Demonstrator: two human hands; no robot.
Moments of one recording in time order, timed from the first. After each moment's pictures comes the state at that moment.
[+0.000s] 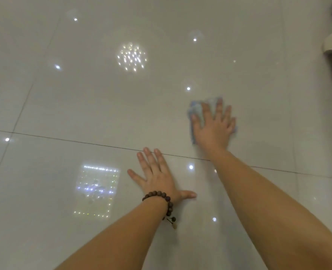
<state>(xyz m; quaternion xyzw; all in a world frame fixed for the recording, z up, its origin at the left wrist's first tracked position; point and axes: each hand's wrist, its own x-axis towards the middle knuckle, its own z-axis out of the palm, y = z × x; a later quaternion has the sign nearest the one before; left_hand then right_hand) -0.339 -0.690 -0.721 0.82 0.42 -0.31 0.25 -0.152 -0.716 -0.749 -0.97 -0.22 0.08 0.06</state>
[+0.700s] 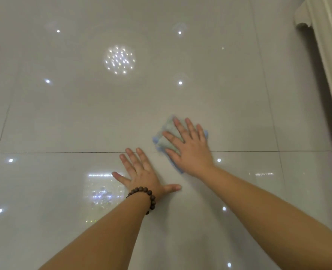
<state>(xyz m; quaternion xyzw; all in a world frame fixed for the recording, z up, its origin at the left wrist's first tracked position) -0.336 -0.691 -0.711 0.82 0.42 -0.33 0.21 -0.202 -0.777 -0.753 -0.87 -0.49 0.07 0.04</state>
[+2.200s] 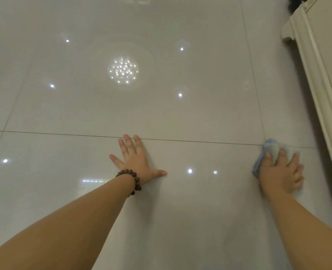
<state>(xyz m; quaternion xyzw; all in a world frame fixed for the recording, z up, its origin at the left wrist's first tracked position) -0.357 -0.686 -0.722 0.85 0.40 -0.26 0.22 -0.163 -0.982 -0.731 -0.98 0.13 0.05 0.12</state>
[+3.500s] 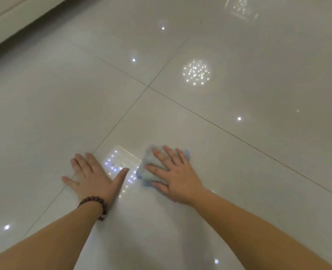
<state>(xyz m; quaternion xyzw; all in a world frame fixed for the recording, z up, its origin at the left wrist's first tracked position) -0.720 -0.591 -0.739 0.65 0.73 -0.12 0.14 -0.490 -0.654 -0.754 -0.60 -0.80 0.08 0.07</state>
